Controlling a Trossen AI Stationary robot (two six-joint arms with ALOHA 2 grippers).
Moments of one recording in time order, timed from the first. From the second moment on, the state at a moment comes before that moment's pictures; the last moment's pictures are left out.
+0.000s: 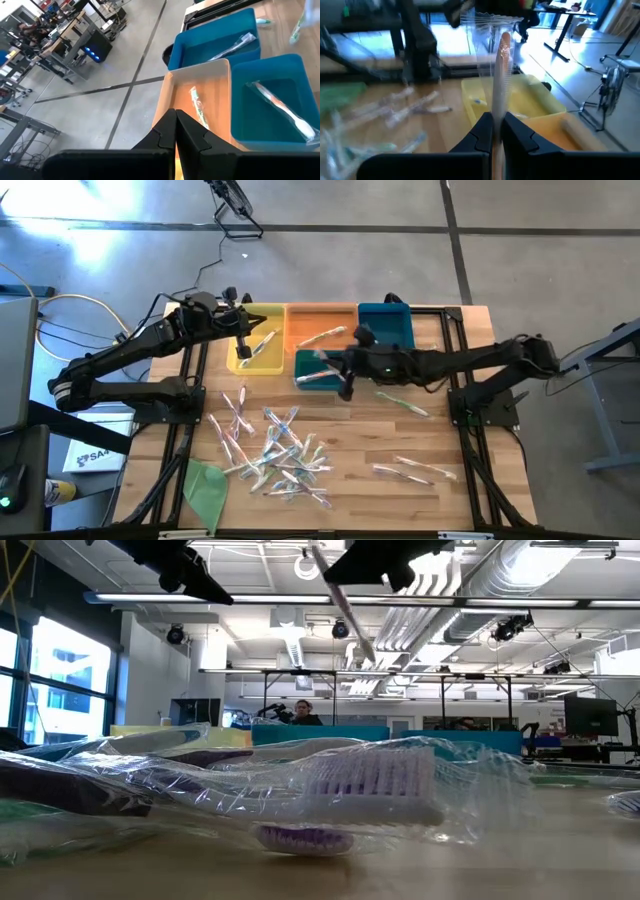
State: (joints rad) left arm 0.51 0.86 0.89 -0.34 -0.04 0.60; right arm 0.00 1.45 1.05 0.11 0.33 -0.02
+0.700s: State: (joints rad) left arm 0.51 0.86 0.89 -0.34 -0.10 0.60; right arm -0.14 1.75 1.09 0.12 0.17 -0.11
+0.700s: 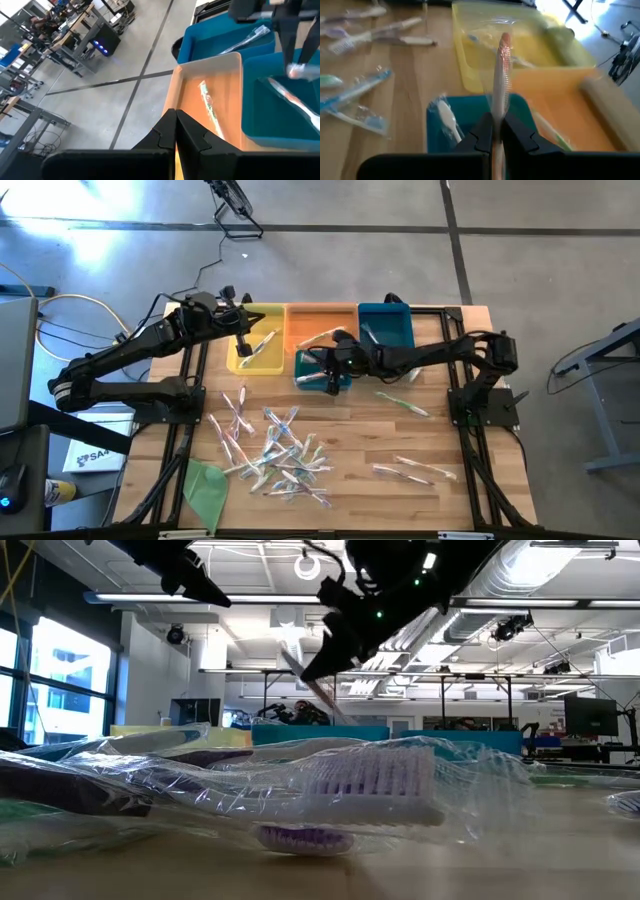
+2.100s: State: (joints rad) left arm 0.51 0.86 0.89 -0.35 -0.10 0.60; right arm -0.19 1.58 1.09 0.14 0.12 -0.13
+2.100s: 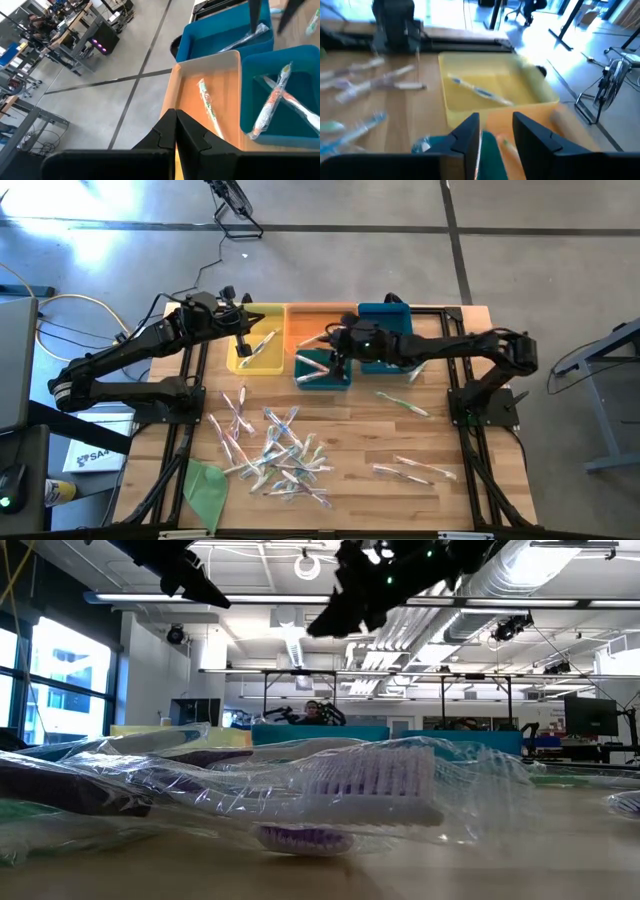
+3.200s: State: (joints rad) left arm 0.51 0.86 0.89 -0.35 -0.01 0.60; right arm -0.16 1.28 1.02 -0.08 0.12 0.02
